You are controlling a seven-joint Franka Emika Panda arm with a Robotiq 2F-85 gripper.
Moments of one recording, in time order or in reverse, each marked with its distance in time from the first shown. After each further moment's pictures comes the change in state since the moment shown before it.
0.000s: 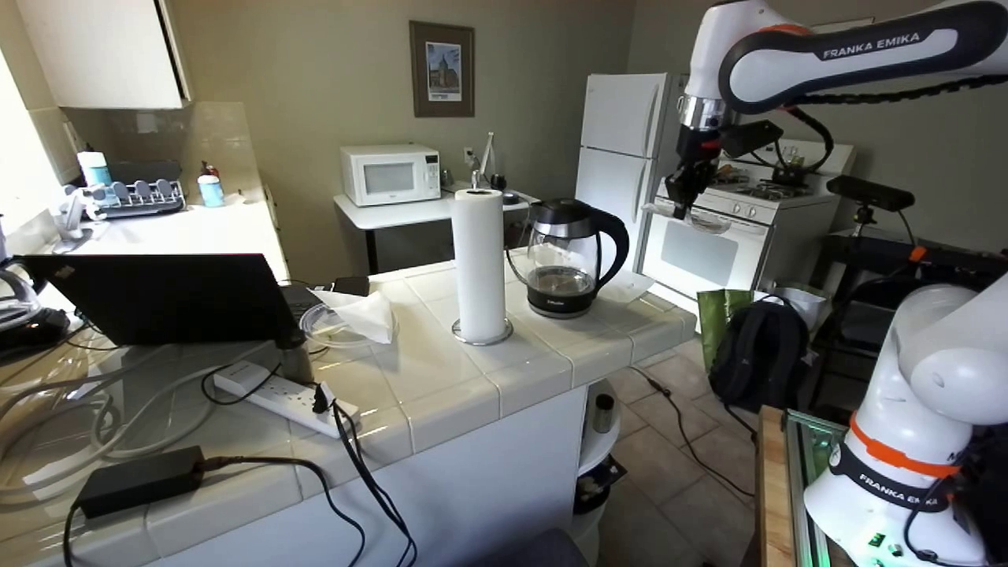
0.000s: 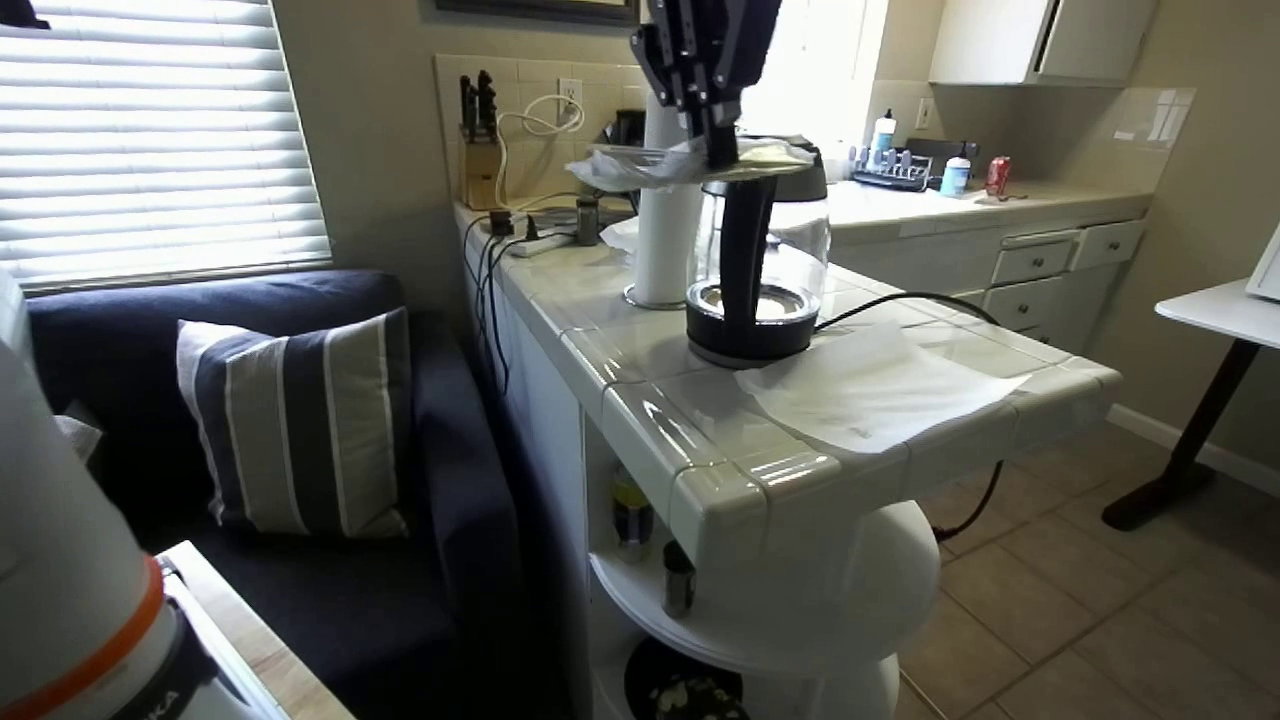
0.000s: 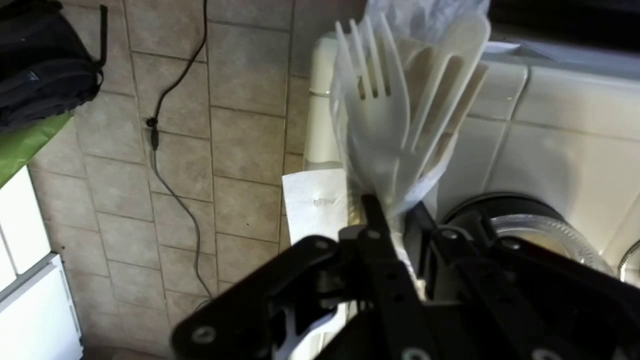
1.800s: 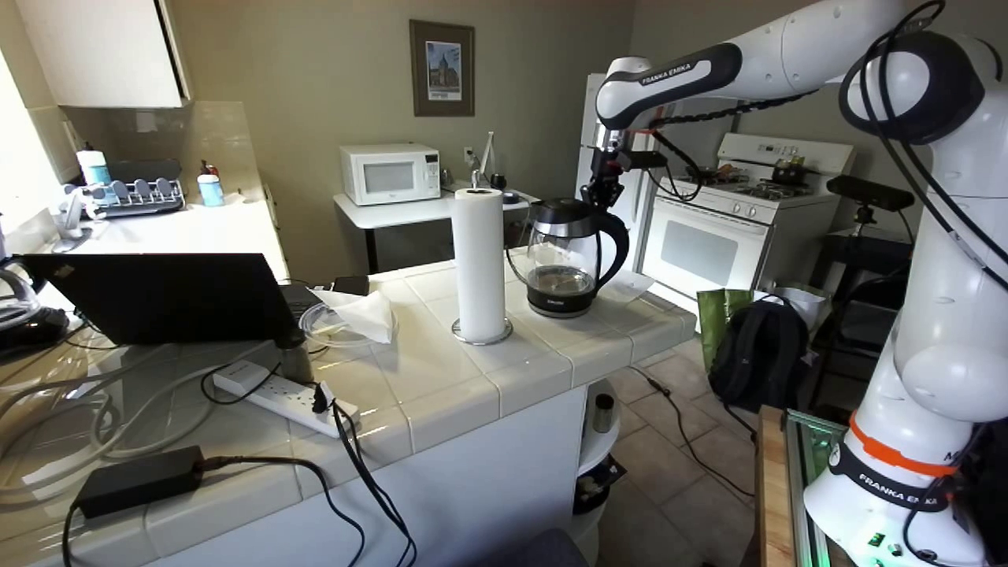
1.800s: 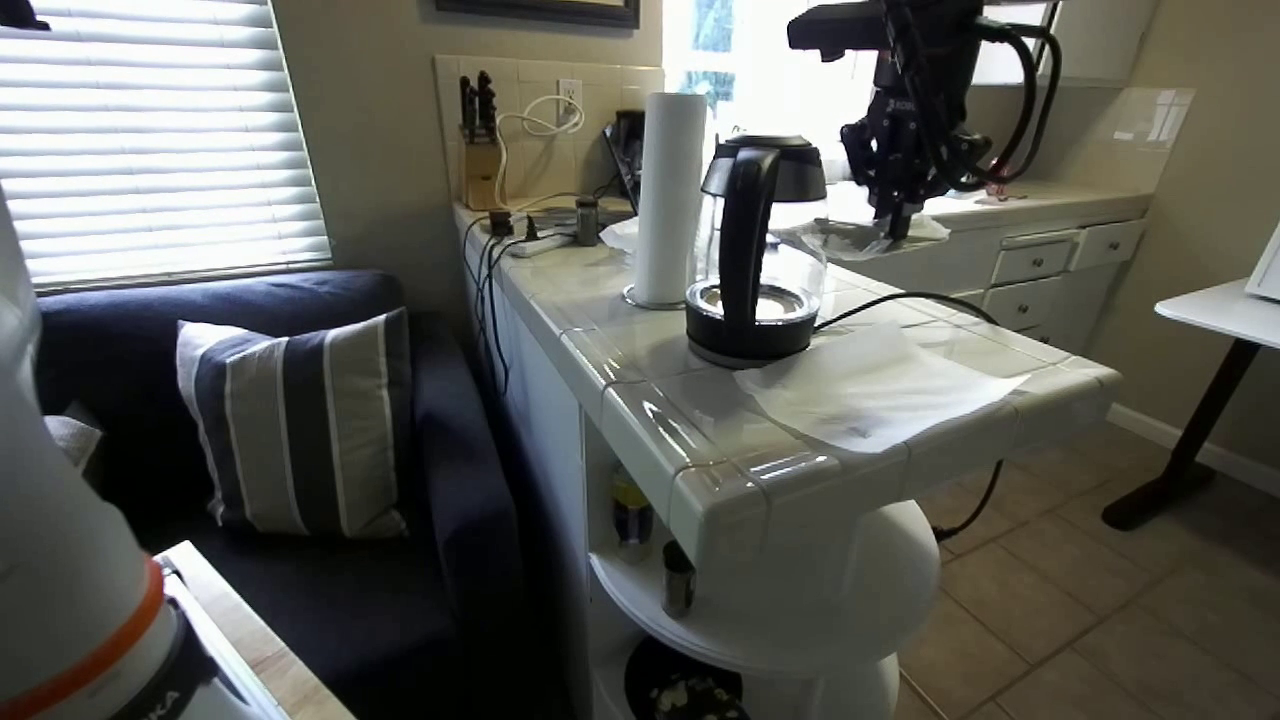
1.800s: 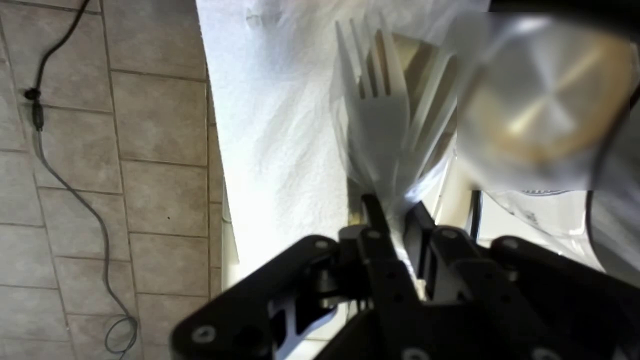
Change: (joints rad) arm -0.062 0.733 -0.091 0.585 0.380 0.100 -0.272
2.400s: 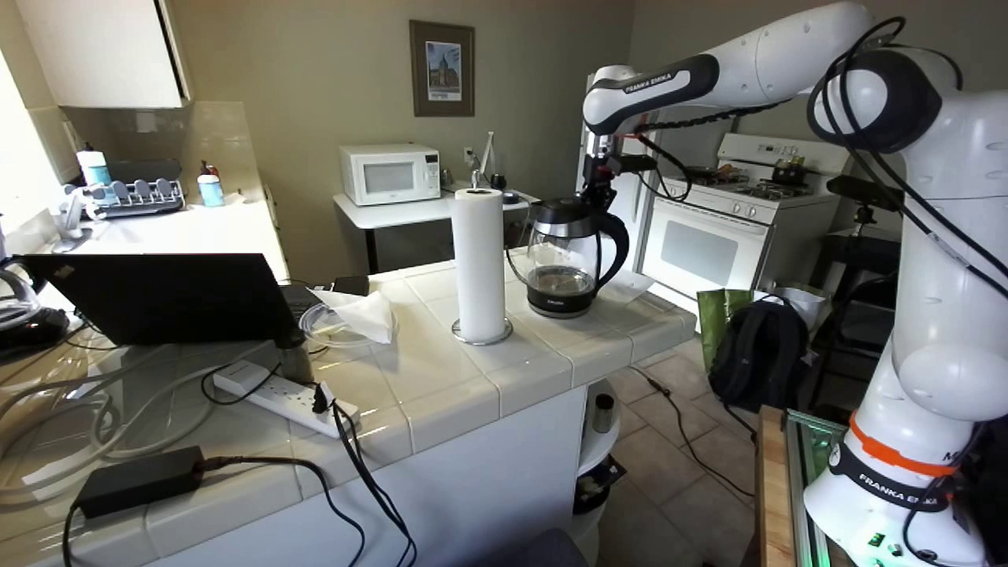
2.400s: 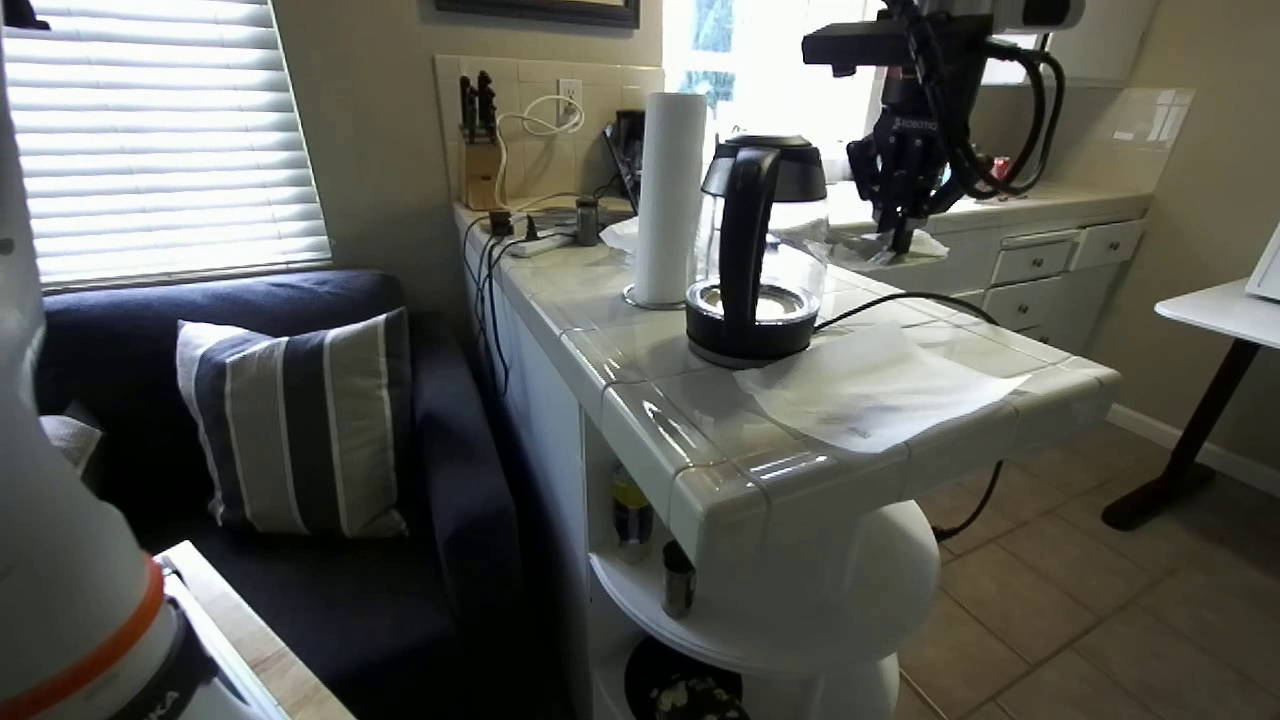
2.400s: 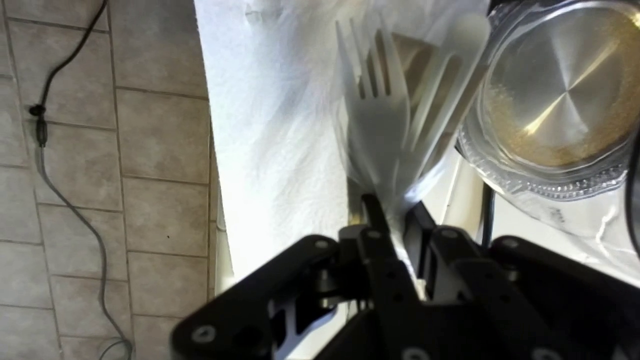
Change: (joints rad) arm -0.027 0.101 0.026 0.110 0.000 -0.074 -0.001
